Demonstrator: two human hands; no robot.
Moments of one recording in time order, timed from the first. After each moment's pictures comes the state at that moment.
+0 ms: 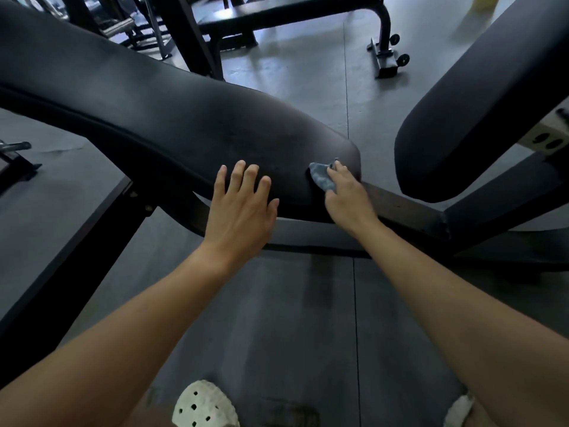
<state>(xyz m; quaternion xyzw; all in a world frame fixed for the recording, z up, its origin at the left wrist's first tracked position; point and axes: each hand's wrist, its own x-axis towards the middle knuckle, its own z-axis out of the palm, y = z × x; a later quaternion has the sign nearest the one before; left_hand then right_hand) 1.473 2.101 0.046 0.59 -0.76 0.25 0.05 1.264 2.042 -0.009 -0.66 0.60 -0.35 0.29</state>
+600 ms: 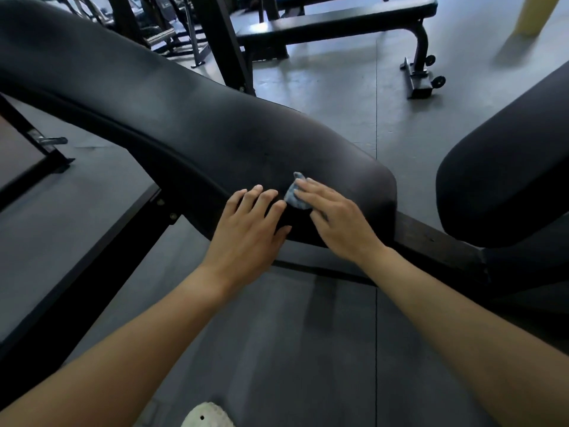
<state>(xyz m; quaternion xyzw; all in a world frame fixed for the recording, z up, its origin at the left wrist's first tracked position) 1.518 2.094 0.055 0.56 -0.79 0.25 0.07 1.318 2.025 0.011 -0.82 0.37 -0.40 0.18</state>
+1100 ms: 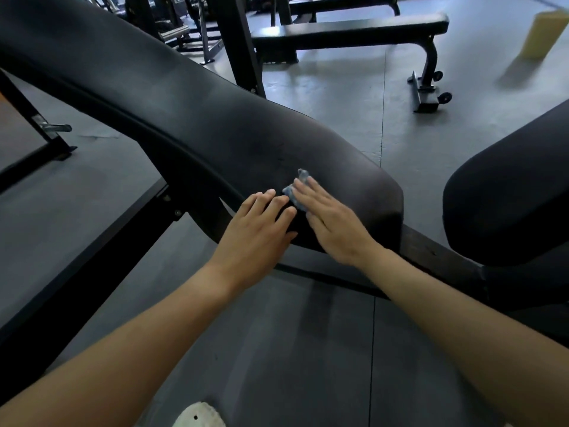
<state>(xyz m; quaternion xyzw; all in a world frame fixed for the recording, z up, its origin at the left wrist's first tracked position) 1.526 2.092 0.057 0.54 -0.81 0.23 0.08 1.336 2.021 0.028 -0.86 0.34 -0.33 0.20</state>
